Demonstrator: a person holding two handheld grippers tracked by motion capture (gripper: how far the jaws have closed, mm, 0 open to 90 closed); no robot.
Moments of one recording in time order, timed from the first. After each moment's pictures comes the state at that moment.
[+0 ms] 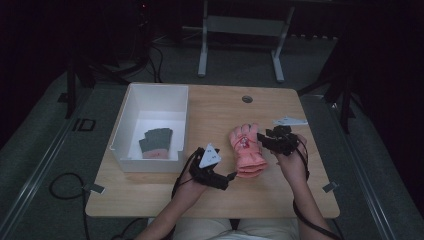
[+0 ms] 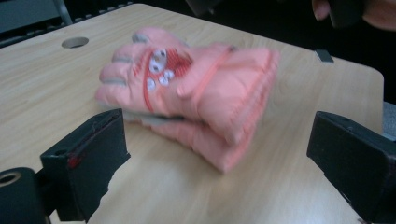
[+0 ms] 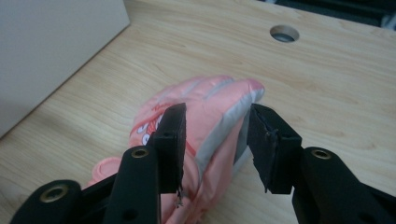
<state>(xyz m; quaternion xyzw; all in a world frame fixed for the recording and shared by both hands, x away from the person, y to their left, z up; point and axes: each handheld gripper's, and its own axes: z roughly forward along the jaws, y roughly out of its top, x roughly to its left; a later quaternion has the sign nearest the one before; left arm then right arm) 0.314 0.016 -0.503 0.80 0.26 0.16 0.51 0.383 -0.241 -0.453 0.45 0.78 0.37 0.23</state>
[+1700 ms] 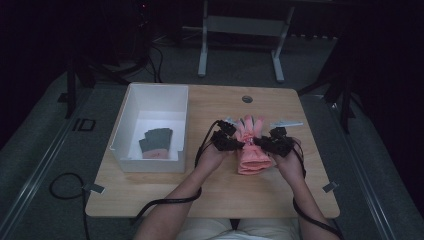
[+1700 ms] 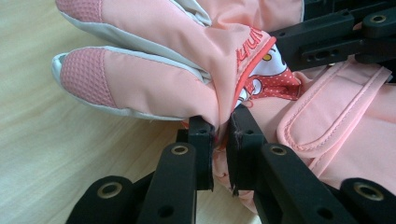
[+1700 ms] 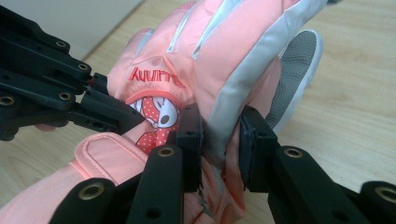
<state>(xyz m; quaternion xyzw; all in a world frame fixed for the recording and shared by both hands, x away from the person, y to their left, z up) 0.421 -0.034 -0.495 0.83 0.36 0.01 0.42 0.399 -0.246 -0.478 0.46 0.79 0.38 0.16</state>
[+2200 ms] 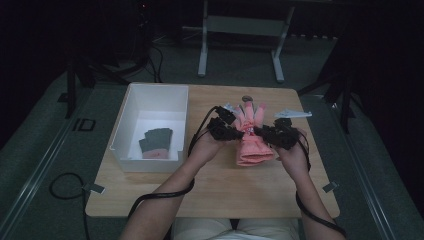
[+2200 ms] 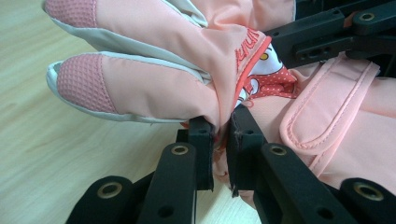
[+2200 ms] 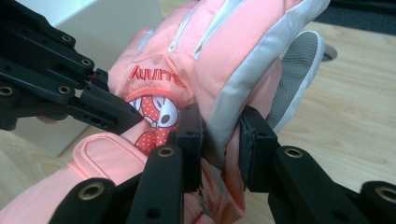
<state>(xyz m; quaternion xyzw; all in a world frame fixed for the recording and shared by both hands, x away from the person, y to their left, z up) 0.410 -0.017 -0.432 0.85 0.33 0.05 0.42 0.386 -0.236 -0.426 0.43 0.78 0.42 0.17</state>
